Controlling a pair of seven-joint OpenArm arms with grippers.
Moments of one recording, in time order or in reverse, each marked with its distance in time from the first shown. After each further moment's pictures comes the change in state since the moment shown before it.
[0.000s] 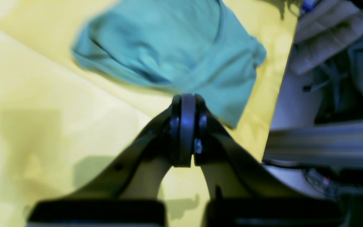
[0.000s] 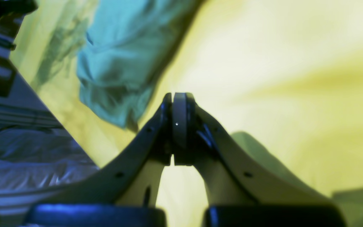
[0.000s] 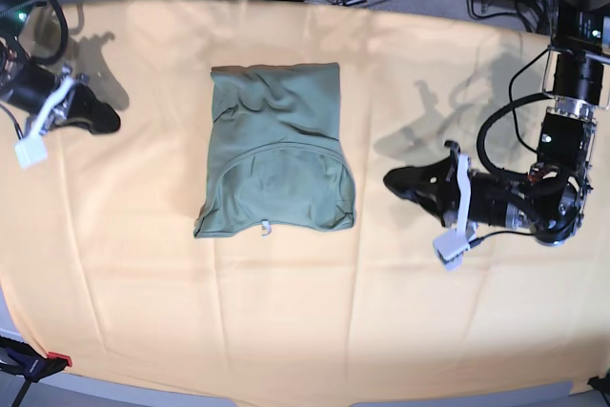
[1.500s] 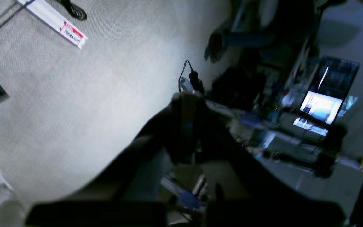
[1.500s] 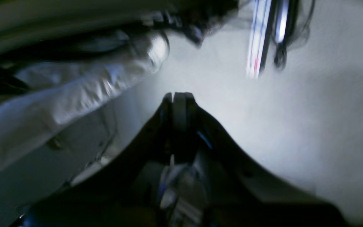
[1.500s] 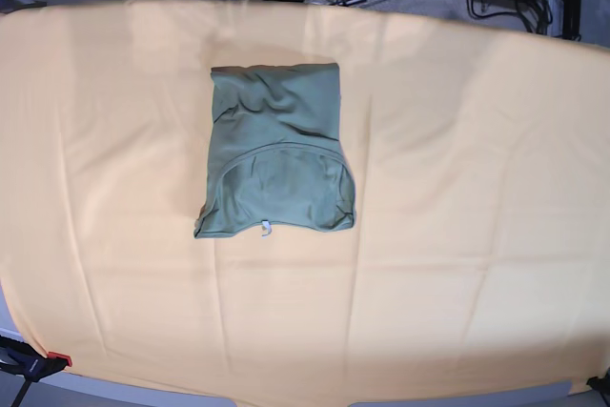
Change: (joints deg) left arm 96.7 -1.5 -26.7 37.0 20.7 2.7 -7.7; right arm -55.0 -5.2 -3.1 11.3 -5.7 0.2 1.2
